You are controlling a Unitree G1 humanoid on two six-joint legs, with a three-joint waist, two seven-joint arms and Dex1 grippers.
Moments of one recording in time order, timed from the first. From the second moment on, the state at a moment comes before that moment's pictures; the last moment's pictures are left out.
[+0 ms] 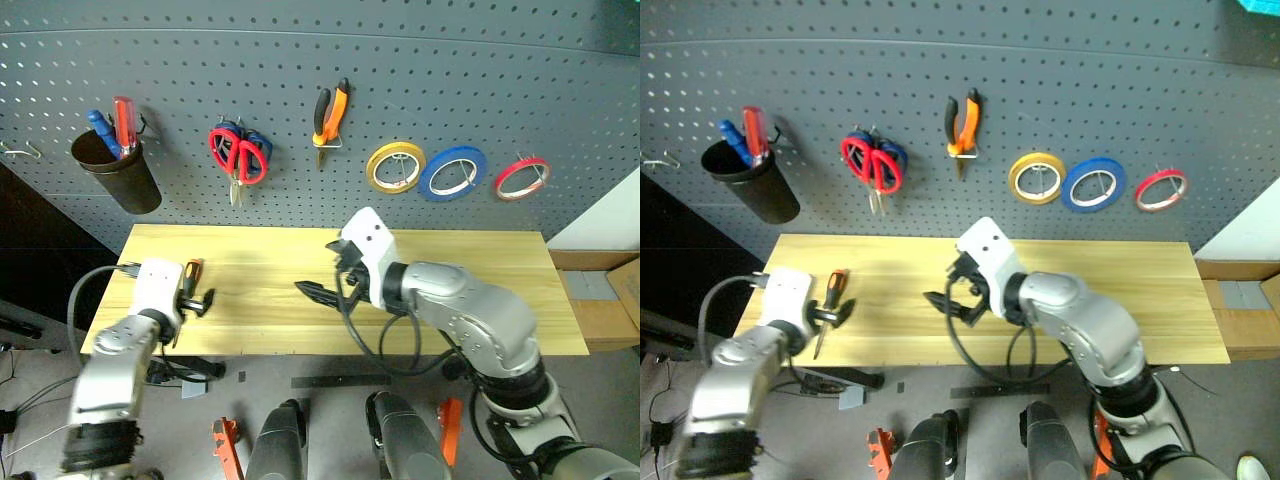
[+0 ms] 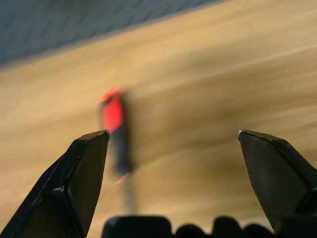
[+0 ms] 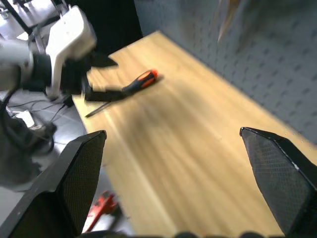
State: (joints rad) left arm -0.19 0.61 0.32 0.09 -0.12 0.61 -0.39; right arm -0.64 -0.14 0.35 -0.48 0.37 1.18 0.36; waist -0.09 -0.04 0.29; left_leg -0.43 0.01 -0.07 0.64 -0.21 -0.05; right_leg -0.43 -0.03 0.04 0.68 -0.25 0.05
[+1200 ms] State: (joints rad) left arm -0.52 0.65 0.30 0.76 -0.15 0.43 -0.38; right arm -0.85 -0.14 0.45 -0.32 0.22 1.01 0.42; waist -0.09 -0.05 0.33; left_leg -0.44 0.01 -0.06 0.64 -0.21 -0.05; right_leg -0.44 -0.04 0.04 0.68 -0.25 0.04
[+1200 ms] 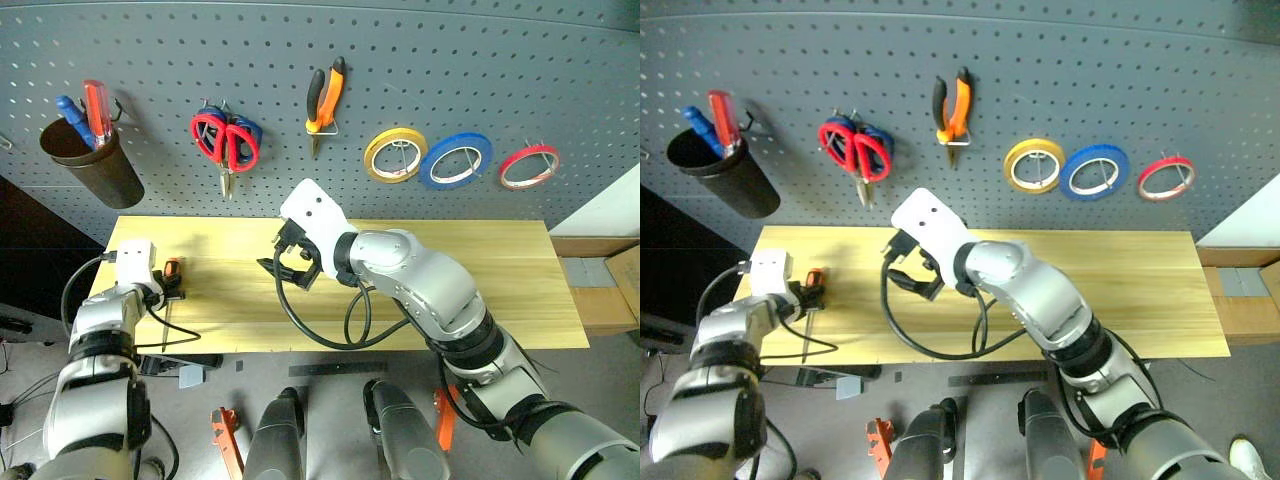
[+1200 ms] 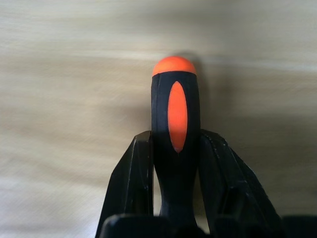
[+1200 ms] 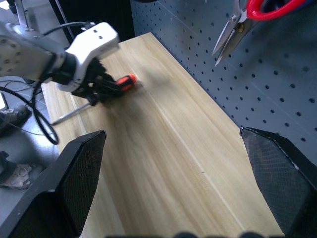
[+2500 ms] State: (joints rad) left arm -0.88 0.63 0.36 0.28 -0.10 -0.02 -0.16; right arm -0.96 -0.27 0.22 -0.16 0.27 0.45 0.72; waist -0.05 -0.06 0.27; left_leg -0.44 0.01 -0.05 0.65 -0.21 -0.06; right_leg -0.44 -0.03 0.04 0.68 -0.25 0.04
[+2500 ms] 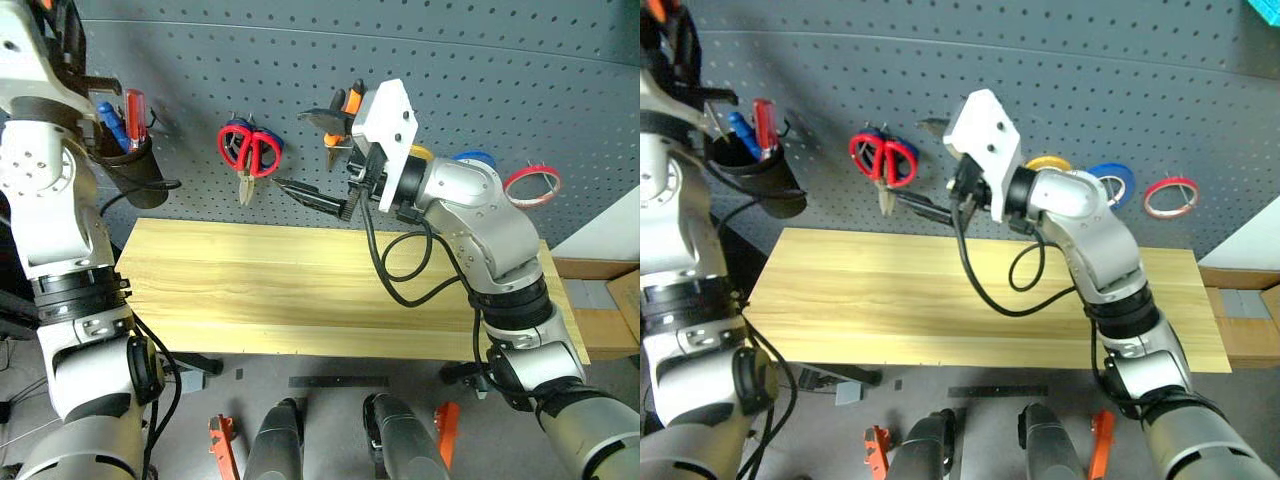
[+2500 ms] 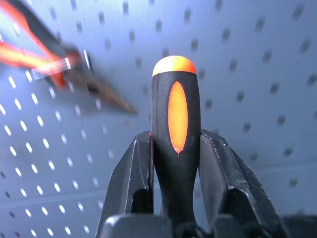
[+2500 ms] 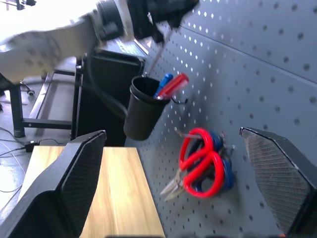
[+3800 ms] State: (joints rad) left arm -0.40 0.43 0.10 -0.31 -0.30 0.45 -0.18; right arm -0.44 -0.42 0.07 -0.54 0.47 0.75 0.62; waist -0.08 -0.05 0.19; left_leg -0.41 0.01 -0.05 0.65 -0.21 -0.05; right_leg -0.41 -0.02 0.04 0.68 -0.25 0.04
